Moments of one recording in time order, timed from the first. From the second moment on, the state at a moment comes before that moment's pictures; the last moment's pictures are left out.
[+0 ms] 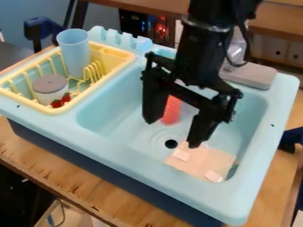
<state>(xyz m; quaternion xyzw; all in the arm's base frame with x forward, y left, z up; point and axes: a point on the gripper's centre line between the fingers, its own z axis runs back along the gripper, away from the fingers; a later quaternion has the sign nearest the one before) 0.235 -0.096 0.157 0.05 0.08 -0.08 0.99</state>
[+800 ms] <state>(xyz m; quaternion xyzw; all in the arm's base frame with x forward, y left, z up) 0.254 -0.100 0.118 0.07 0.09 -0.05 0.99</state>
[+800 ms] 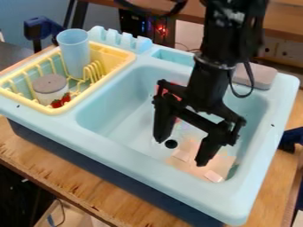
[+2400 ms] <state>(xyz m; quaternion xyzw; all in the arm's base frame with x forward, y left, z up) 0.269 -0.113 0.080 -0.02 0.13 -0.05 0.99</state>
